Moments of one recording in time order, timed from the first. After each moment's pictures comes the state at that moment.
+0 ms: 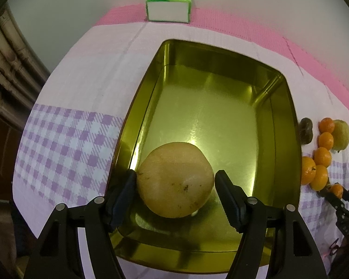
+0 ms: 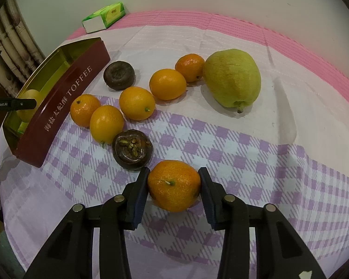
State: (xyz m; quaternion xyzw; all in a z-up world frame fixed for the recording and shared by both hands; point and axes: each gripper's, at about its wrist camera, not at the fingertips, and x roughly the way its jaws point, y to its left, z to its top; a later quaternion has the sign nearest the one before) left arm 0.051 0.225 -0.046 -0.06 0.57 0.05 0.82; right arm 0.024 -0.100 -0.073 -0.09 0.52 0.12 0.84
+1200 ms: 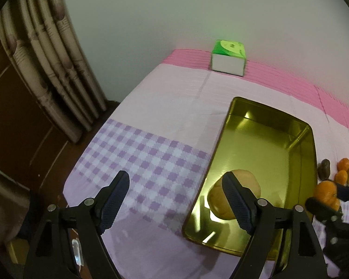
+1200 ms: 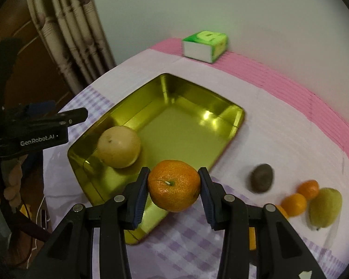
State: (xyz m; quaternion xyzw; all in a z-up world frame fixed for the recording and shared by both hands) left arm -0.005 0.270 0.016 -0.05 0.46 0.20 0.86; right arm 0.043 0.095 -0.020 -0.16 0.45 0.30 0.82
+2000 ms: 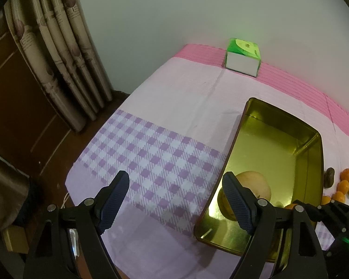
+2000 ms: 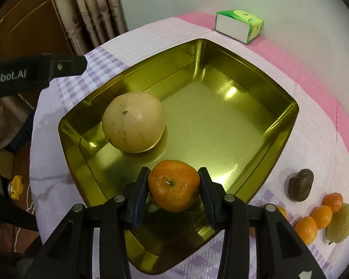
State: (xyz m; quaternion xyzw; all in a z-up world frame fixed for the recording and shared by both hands) left arm -0.007 0.286 0.011 -0.08 0.47 0.22 0.85; right arm 0.033 0.139 -0.074 -0.24 0.48 0.32 0.78
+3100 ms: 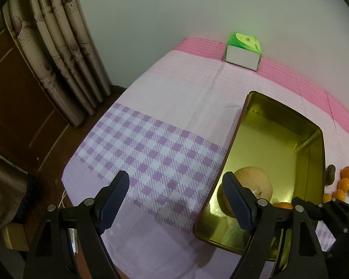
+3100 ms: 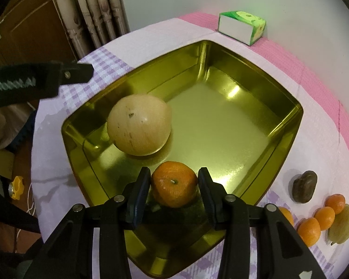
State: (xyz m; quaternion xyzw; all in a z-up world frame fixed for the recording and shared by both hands) left arm -0.005 0.288 0.001 -0.09 0.49 0.22 0.84; right arm 0.032 0.142 -0.072 -0.23 0.48 0.32 0.78
